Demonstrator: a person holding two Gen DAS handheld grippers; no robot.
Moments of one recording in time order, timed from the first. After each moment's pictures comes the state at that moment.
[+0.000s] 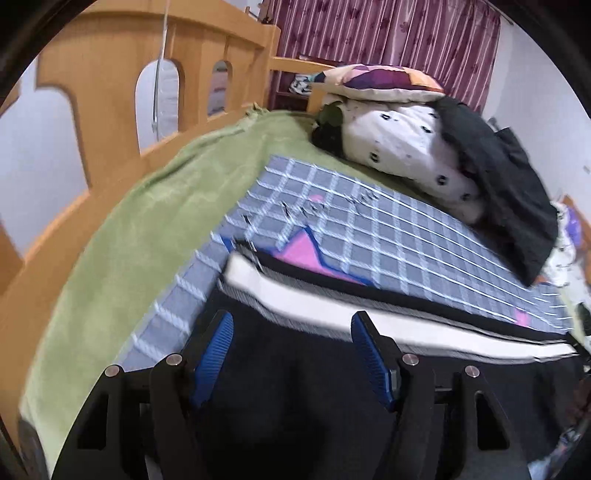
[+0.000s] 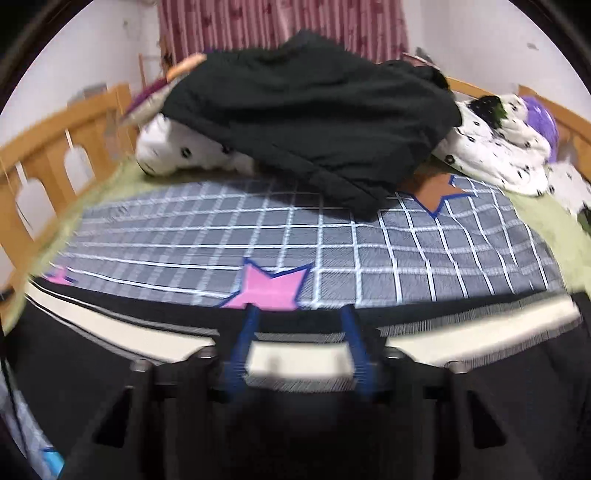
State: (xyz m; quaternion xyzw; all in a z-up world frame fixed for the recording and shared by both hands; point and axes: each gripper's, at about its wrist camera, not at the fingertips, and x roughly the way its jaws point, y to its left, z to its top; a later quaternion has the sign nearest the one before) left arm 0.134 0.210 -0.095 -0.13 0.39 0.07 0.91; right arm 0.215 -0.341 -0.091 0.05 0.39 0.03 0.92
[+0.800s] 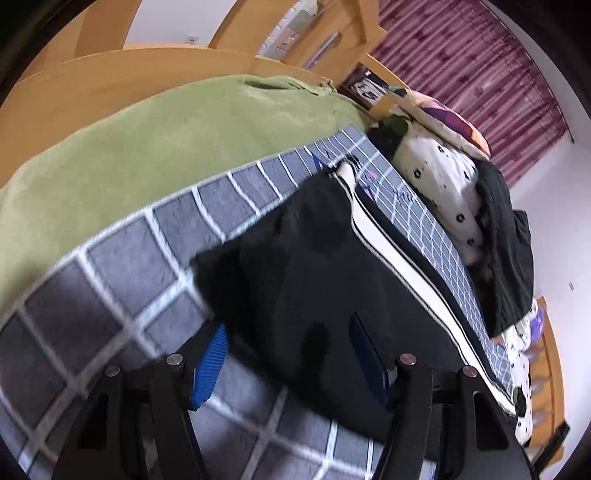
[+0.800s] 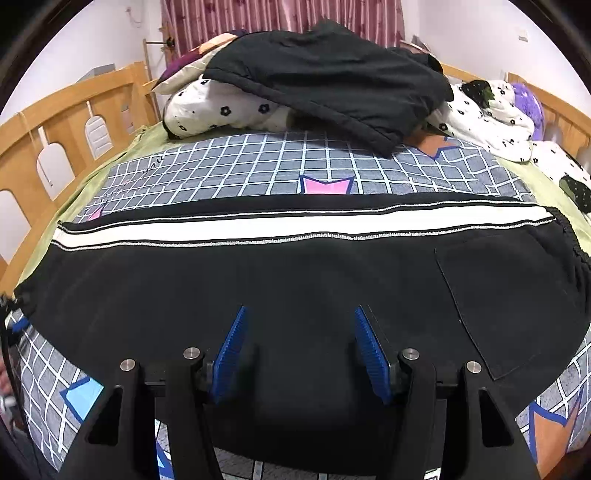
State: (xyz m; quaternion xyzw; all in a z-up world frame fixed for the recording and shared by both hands) left arm 0.051 0.277 -0.183 -0.35 0.36 0.09 0.86; right arm 0.095 -0.267 -0.113 0.03 0.42 0.02 0.91
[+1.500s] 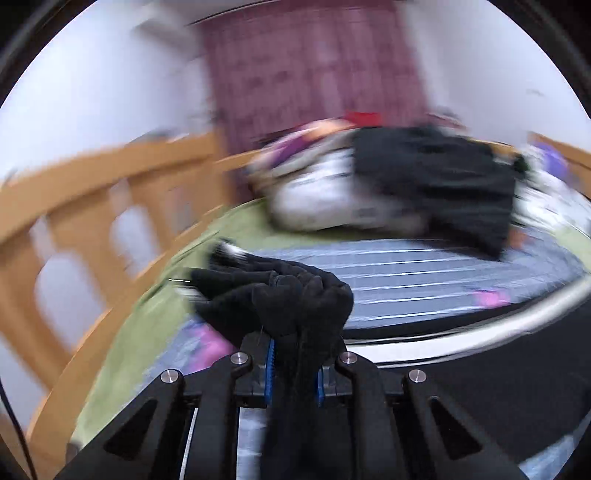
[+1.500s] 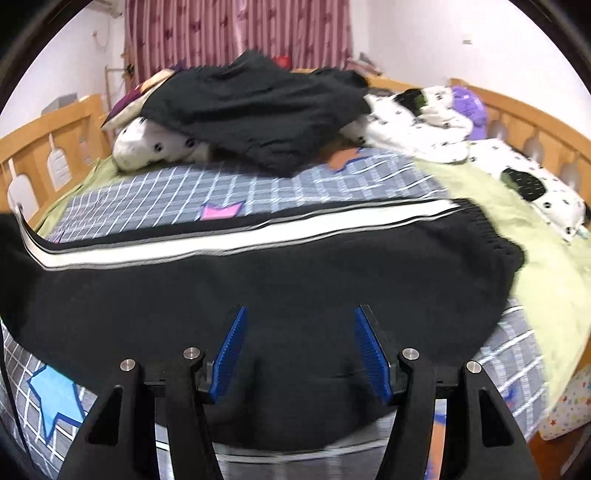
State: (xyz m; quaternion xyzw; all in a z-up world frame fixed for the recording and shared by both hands) left arm 0.086 -0.013 -0.019 0.08 0.25 0.06 0.96; right arm 0.049 -0.388 -0.089 0.04 0.38 -0.08 0.92
